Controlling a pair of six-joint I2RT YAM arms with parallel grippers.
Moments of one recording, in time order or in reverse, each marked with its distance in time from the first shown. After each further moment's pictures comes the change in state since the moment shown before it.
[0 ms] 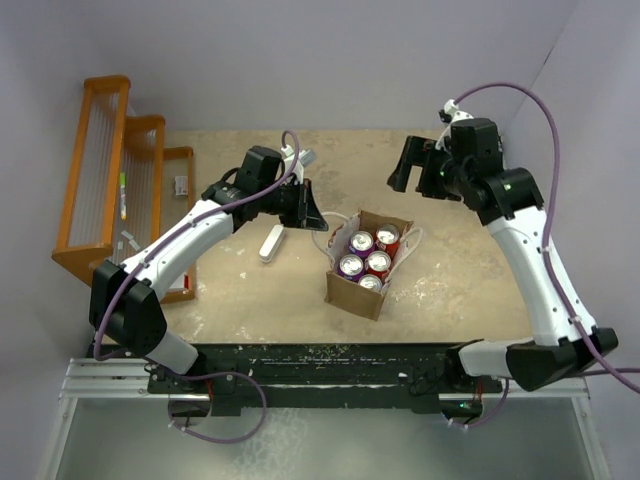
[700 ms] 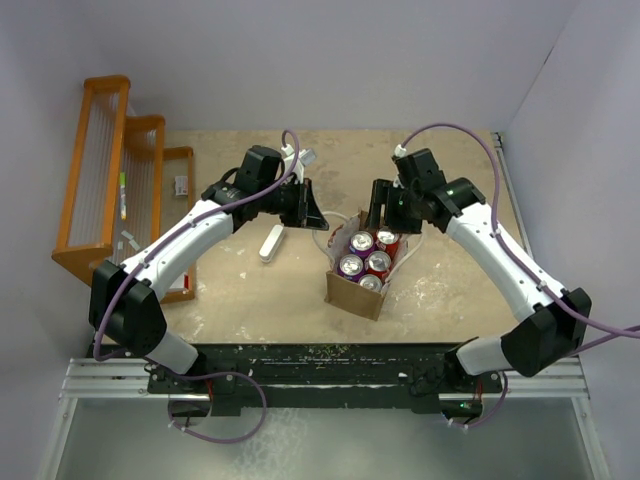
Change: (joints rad) left arm 0.000 -0.002 -0.002 0.013 0.006 -0.002; right arm 0.160 0.114 -0.211 0.035 -0.037 0.118
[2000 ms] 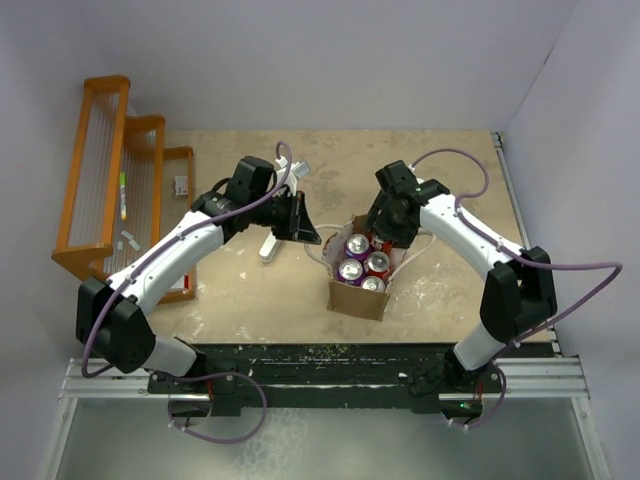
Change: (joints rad) left arm 0.000 -0.089 -0.070 -0.069 0.028 0.026; right arm -0.013 0.198 -0.108 0.066 0.220 0.403
